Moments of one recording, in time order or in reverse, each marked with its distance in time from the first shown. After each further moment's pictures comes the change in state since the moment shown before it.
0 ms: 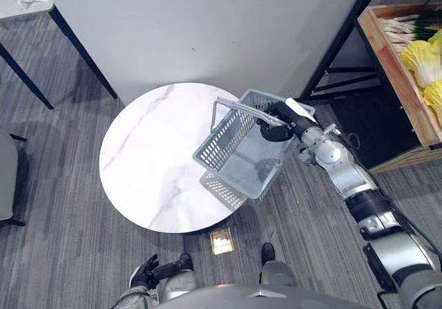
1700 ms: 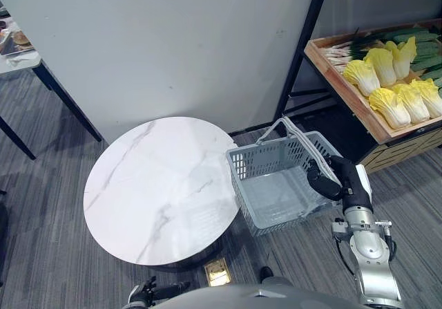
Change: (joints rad) left arm 0.012 0.000 -0.013 0.074 0.083 0.039 0.032; right arm 0.736 0.323 -0.439 -0.393 0.046 -0.014 -0.172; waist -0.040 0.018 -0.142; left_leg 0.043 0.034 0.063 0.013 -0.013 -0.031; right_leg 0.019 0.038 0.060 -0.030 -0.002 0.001
